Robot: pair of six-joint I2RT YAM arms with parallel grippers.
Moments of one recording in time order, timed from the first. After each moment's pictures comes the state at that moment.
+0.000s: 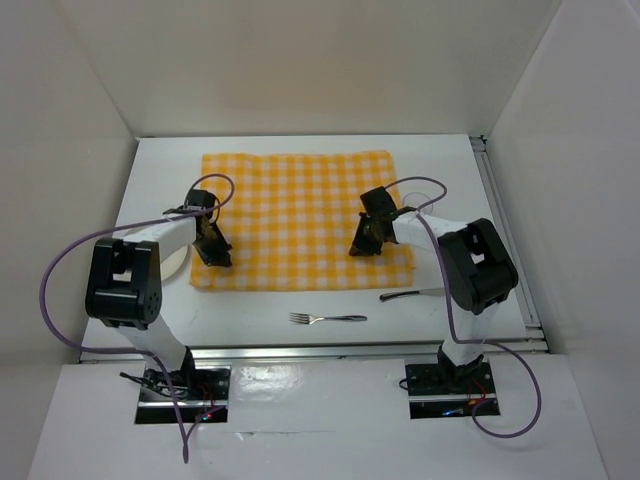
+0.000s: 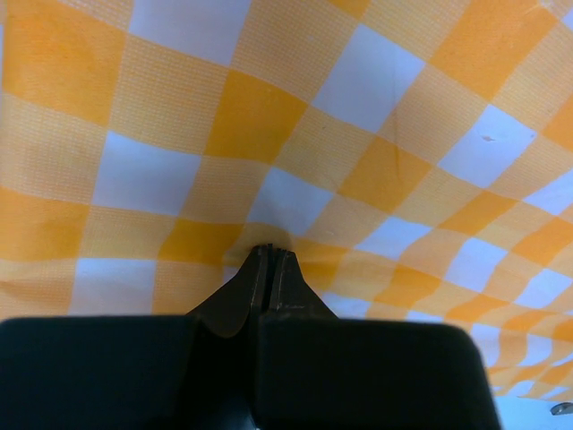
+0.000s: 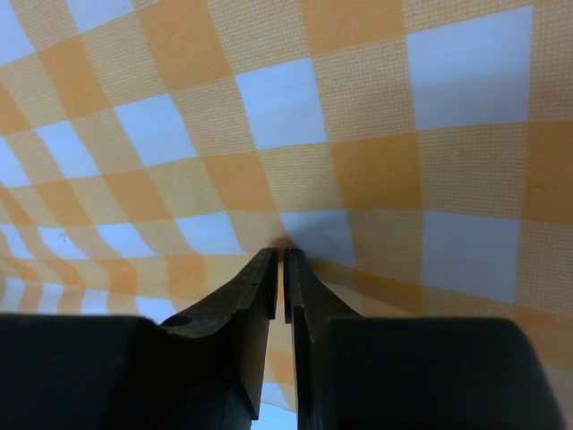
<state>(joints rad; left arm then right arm) -0.05 1.69 0.99 -0.56 0.04 -0.64 0.42 1.82 1.07 -0.30 -0.08 0.75</state>
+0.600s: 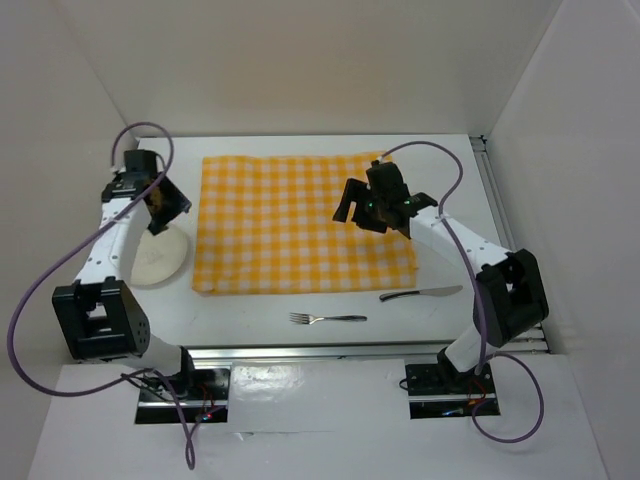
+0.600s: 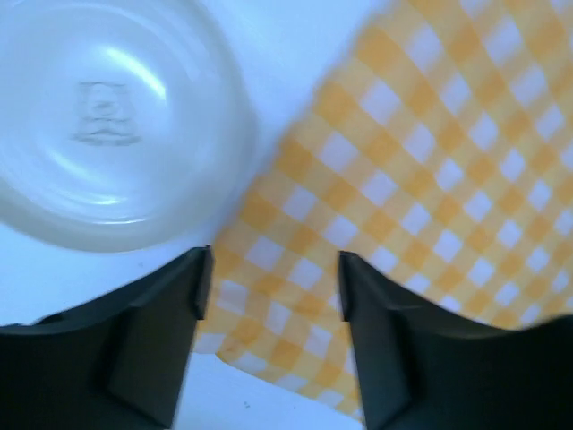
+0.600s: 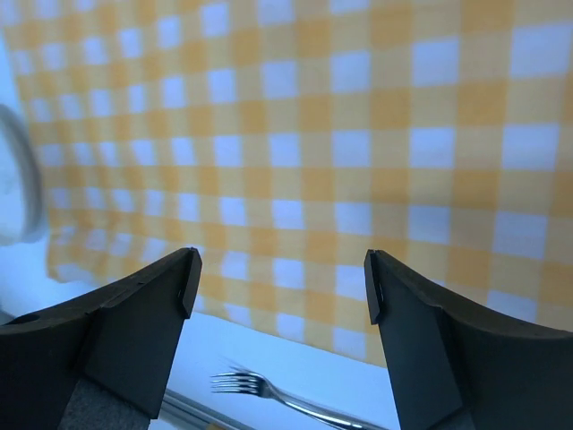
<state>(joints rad) 0.11 1.49 1.31 -0.78 -0.13 -0.64 0.47 1.58 1.16 -0.38 -0.05 0.66</state>
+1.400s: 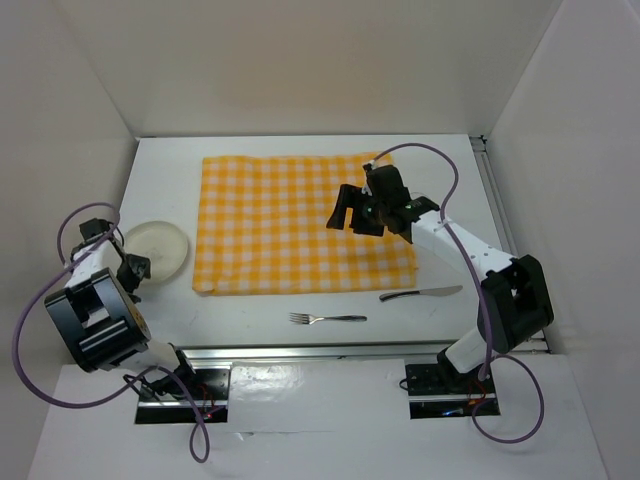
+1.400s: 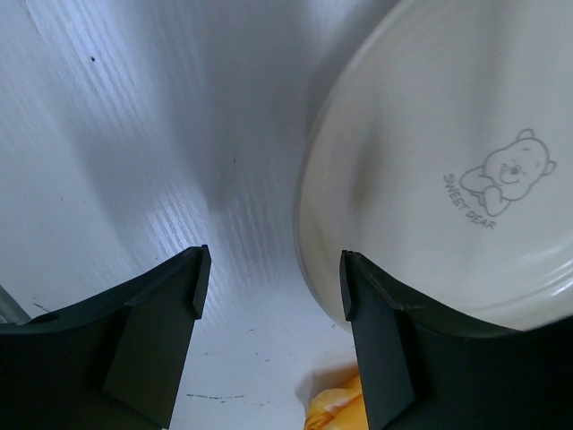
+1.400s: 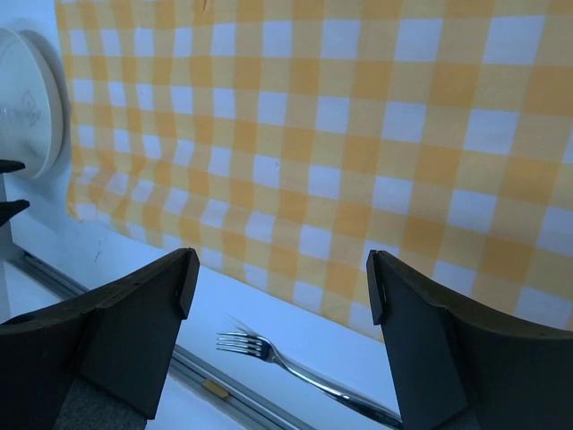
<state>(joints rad) 0.61 1.47 0.89 -0.68 -0.16 -0.82 0.49 1.53 1.15 -0.37 -0.17 0.60</state>
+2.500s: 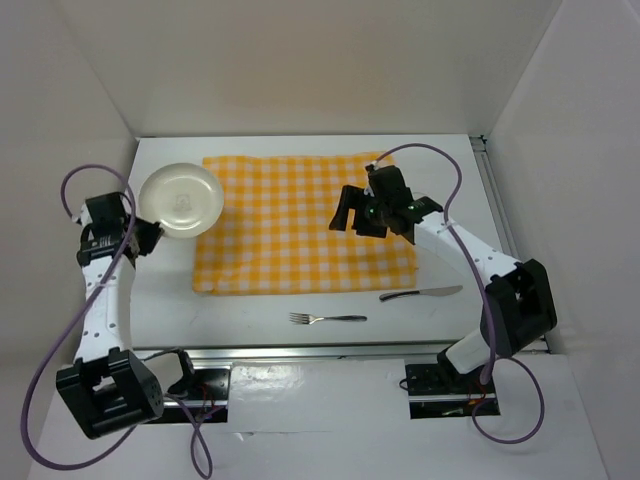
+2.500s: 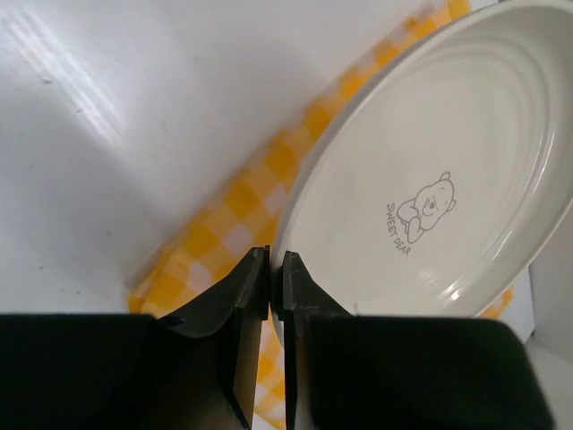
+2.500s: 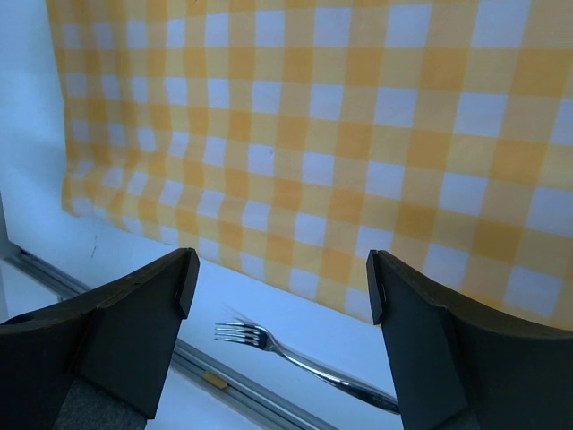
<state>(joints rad) 0.38 1.09 0.94 -0.61 0.01 -0.89 0.49 1.51 1.15 -0.41 -0.17 0.60</state>
